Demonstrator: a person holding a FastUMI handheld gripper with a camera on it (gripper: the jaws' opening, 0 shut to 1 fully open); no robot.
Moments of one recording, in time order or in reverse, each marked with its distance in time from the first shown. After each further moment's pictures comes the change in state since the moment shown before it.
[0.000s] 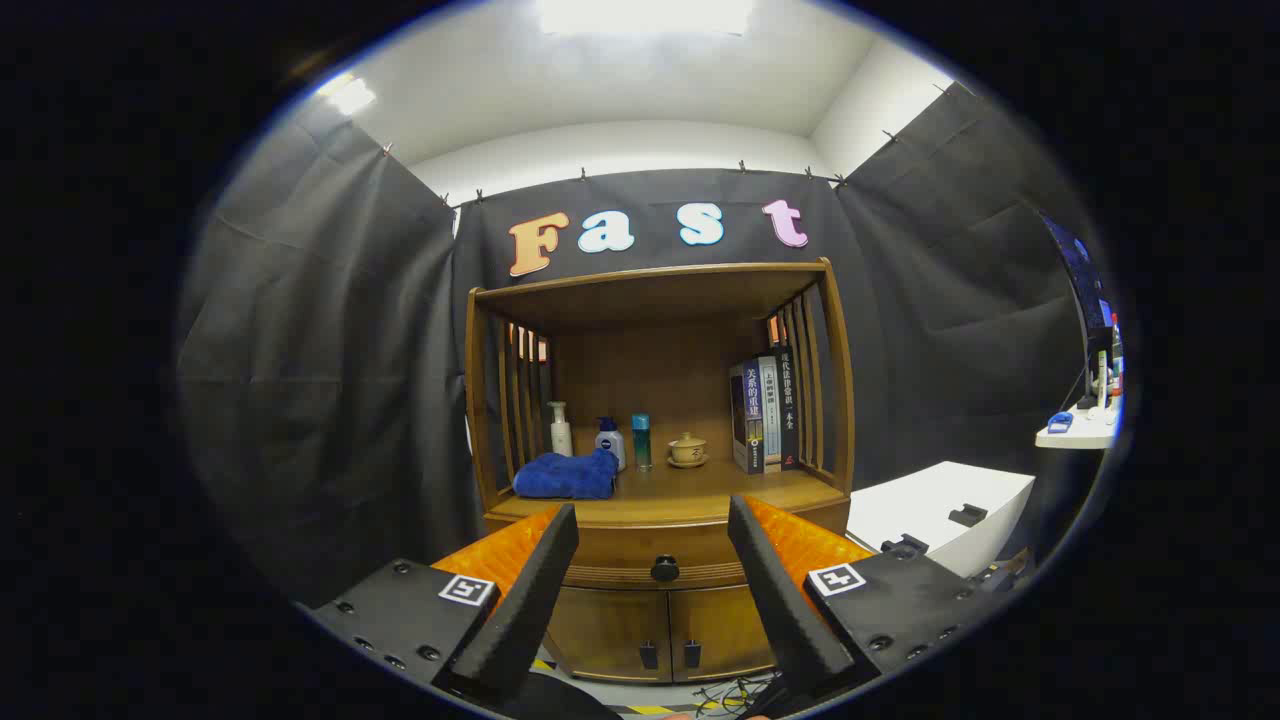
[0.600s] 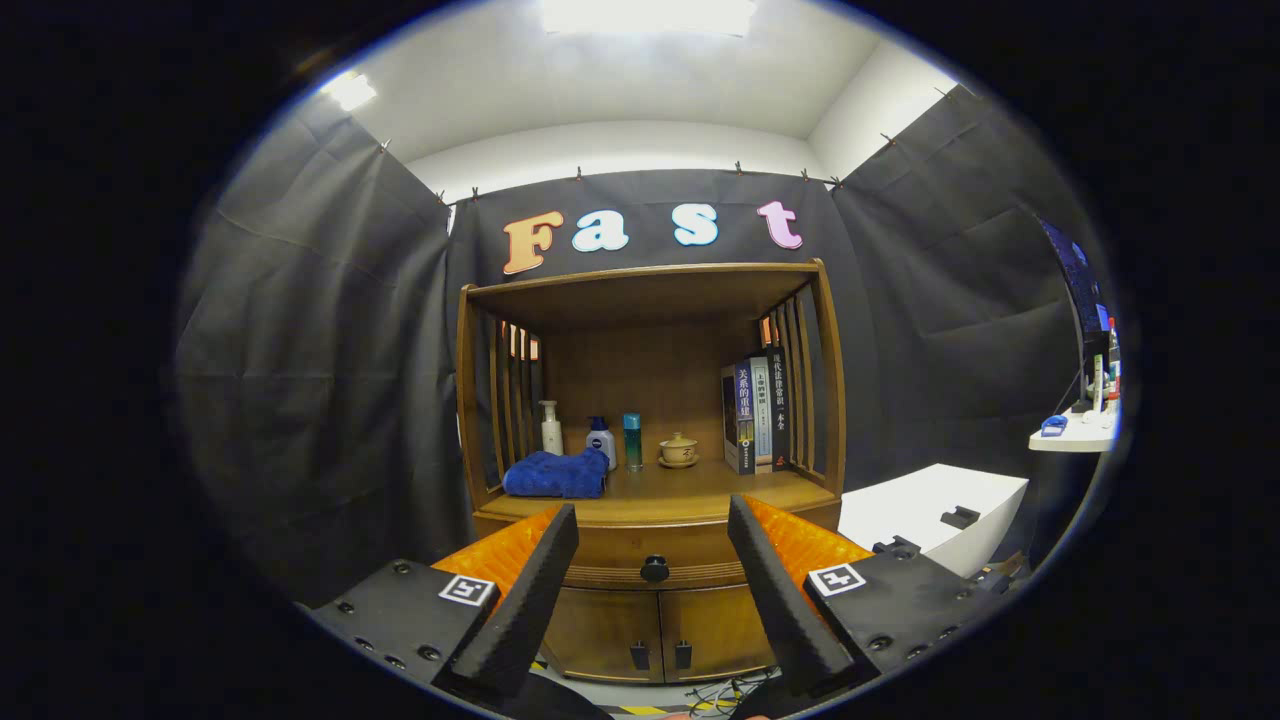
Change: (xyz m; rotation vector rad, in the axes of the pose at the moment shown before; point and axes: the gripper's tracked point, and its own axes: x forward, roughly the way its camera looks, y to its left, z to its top) arm 0.000 -0.002 -0.004 -0.009 0.010 -0.017
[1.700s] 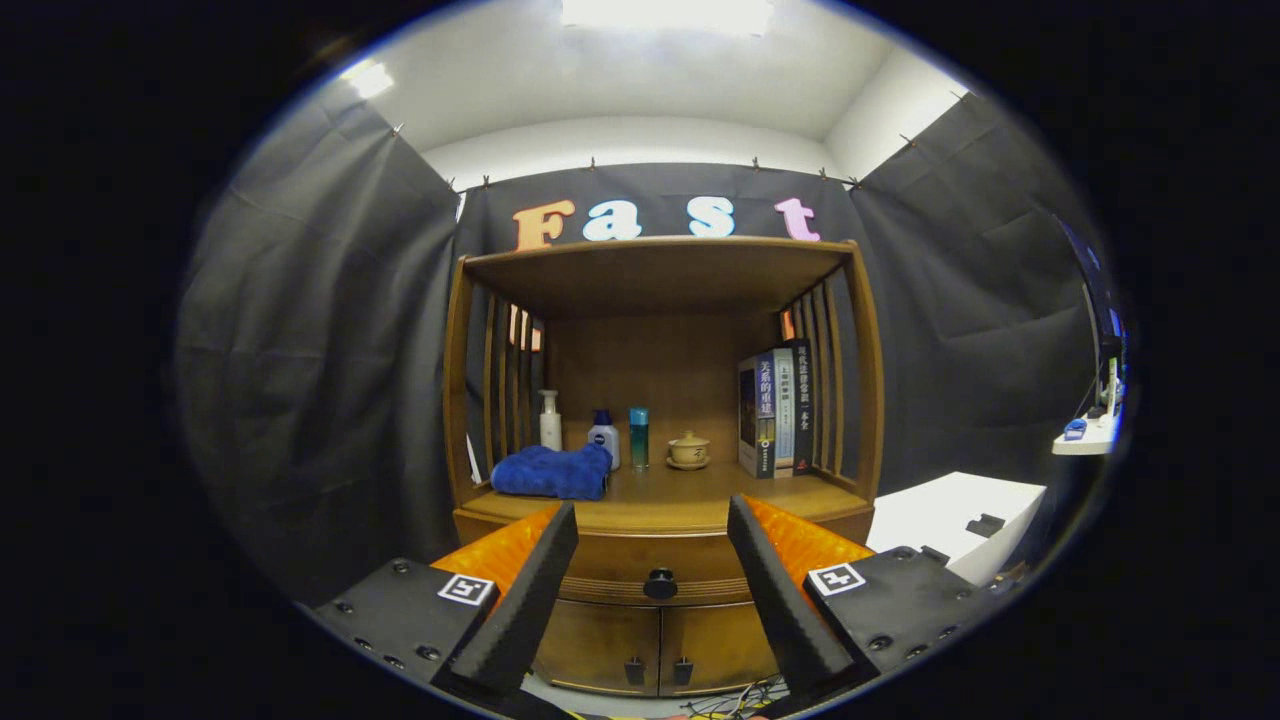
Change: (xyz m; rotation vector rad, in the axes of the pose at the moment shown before) arm 0.084 0.011 -0.049 -0.053 0.016 0.020
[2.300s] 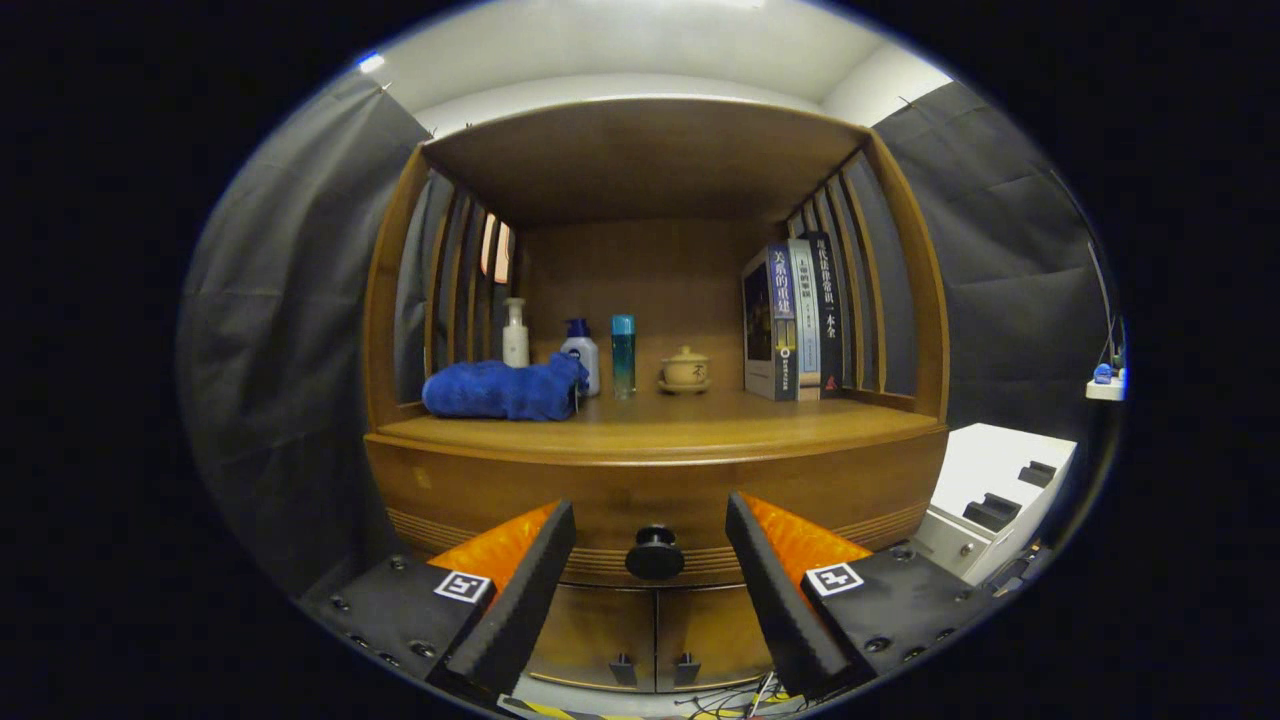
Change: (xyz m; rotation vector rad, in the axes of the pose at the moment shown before) arm 0.099 -0.022 -0.135 0.019 0.178 -0.053
